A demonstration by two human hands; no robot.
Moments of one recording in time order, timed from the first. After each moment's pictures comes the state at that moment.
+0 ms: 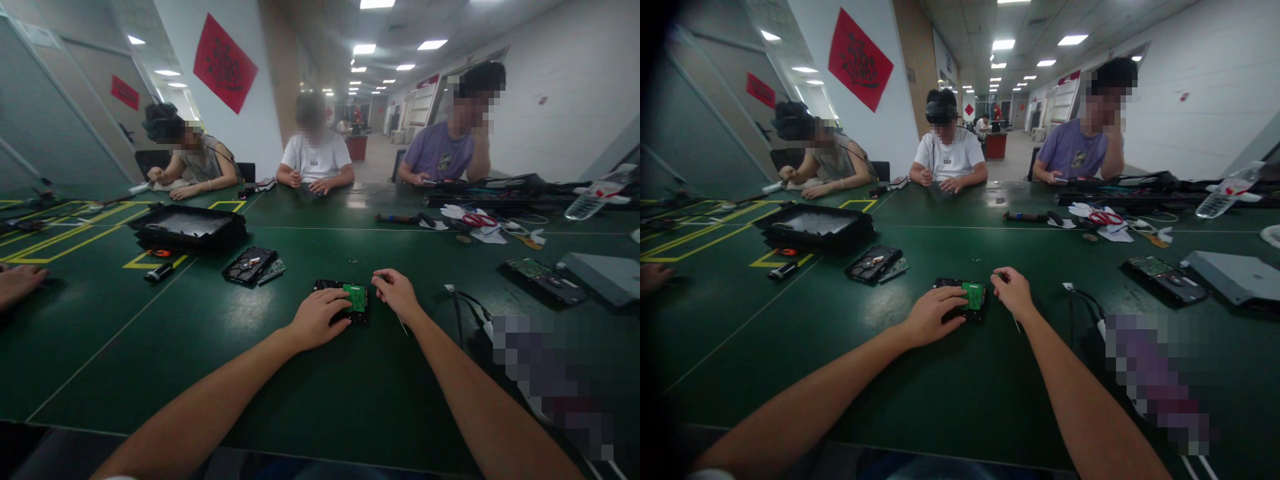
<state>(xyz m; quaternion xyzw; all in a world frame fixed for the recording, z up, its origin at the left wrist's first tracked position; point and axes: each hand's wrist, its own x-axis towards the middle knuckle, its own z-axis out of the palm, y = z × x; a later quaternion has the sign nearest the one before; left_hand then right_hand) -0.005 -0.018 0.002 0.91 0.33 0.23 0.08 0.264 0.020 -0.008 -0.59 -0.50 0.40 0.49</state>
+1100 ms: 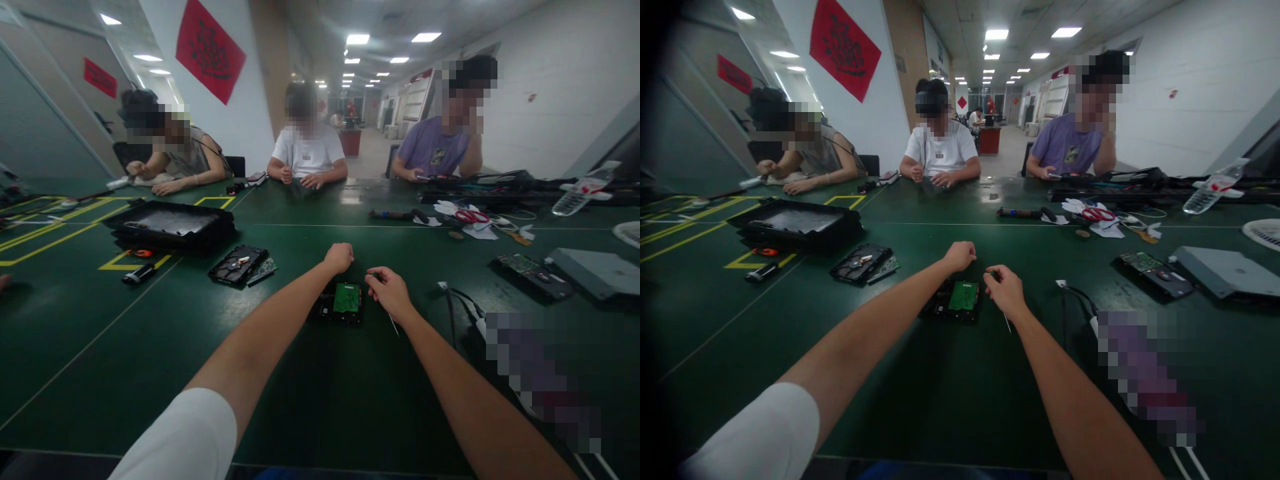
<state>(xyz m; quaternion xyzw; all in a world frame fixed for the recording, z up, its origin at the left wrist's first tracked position) 0.106 0.162 0.017 0.82 0.55 0.06 0.16 0.264 0.022 -0.017 -0.59 -0.53 0.37 0.49</state>
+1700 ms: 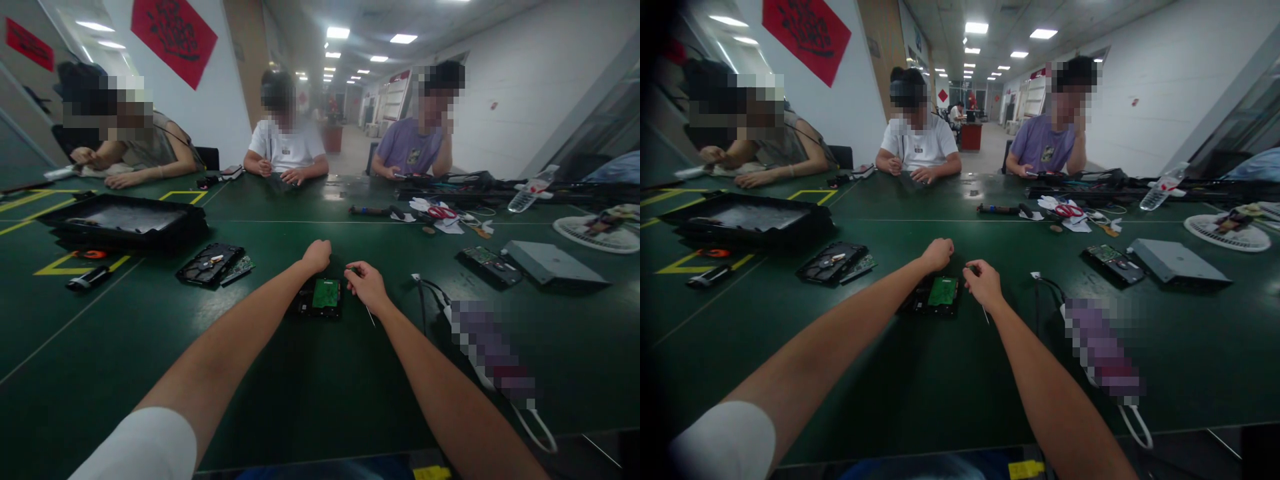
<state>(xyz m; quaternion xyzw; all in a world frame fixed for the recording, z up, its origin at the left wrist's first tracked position) 0.103 0.154 0.012 0.84 0.53 0.05 0.12 0.267 0.023 -0.021 -0.58 -0.53 0.38 0.48</state>
